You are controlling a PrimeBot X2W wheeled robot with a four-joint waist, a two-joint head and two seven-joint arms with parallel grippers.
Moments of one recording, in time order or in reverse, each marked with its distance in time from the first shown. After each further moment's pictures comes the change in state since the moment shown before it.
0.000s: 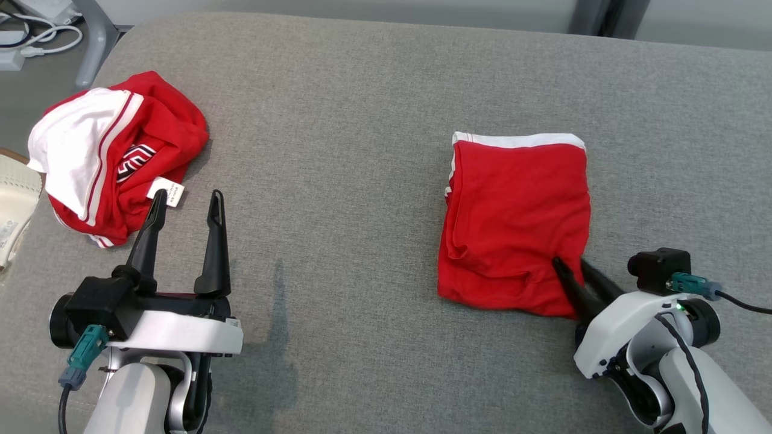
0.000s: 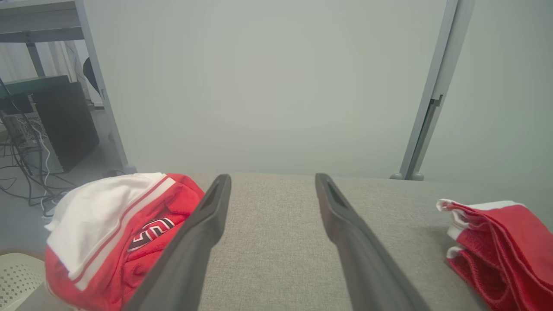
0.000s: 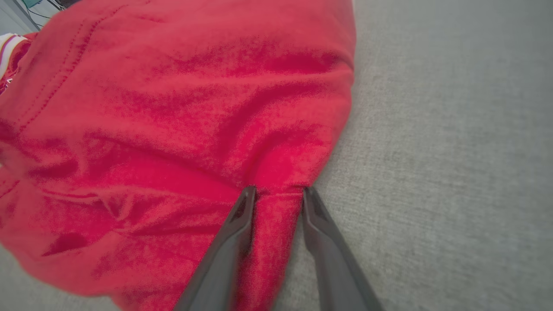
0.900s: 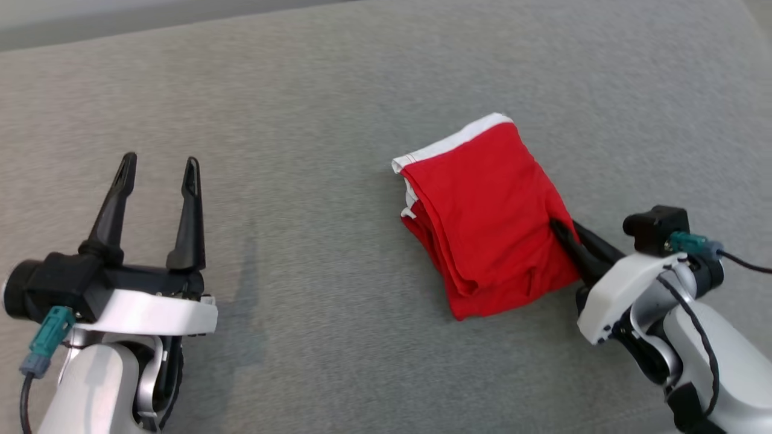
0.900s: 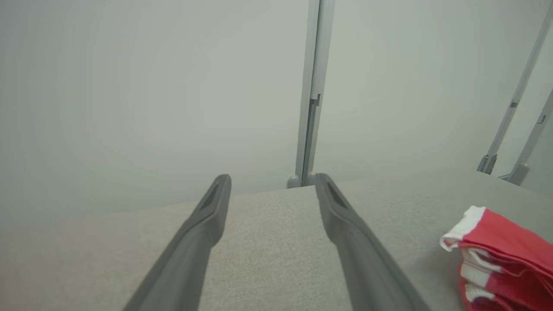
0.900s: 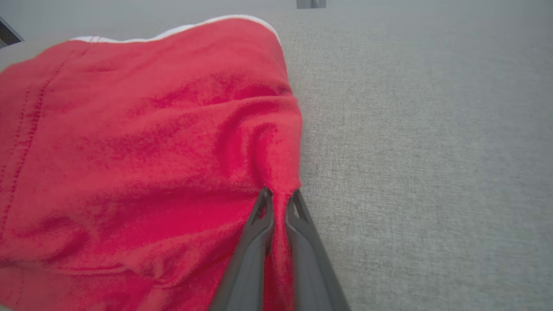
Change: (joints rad) left arm -0.031 0.071 0.014 -0.096 0.029 0.005 0.042; right arm -0.139 -0.114 0.178 0.003 0.076 0.000 -0.037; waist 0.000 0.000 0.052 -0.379
